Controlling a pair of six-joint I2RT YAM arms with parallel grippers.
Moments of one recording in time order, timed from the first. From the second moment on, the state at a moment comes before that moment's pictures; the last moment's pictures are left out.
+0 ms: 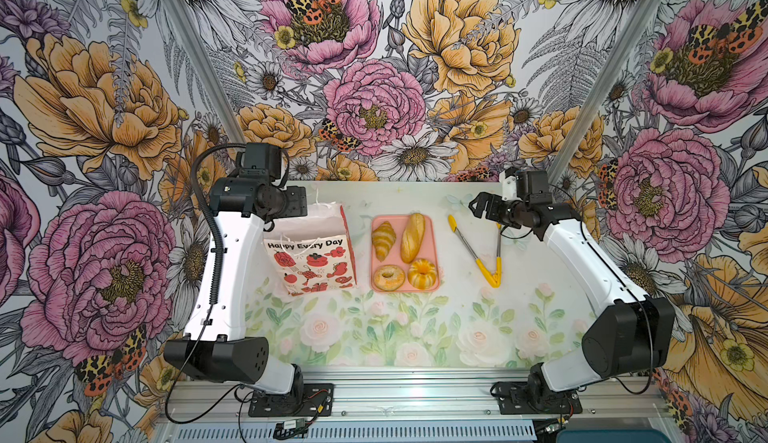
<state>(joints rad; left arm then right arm) -0.06 1.52 1.92 -1.33 -0.17 -0.08 0.12 1.51 1.39 -0.63 -0.24 0.36</state>
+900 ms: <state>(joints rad) 0.03 1.89 2.11 -1.36 -0.08 0.22 0.12 1.53 1.47 -0.63 -0.24 0.36</state>
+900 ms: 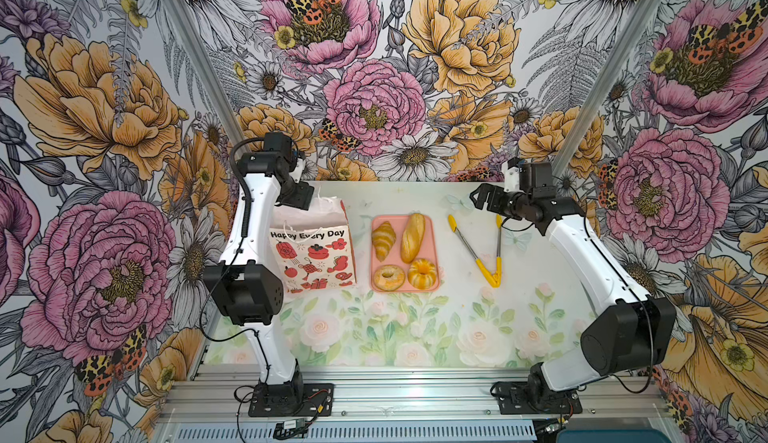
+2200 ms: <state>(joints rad) 0.09 1.76 1.95 -1.37 0.14 0.20 0.12 1.57 1.51 -0.63 -0.23 0.36</state>
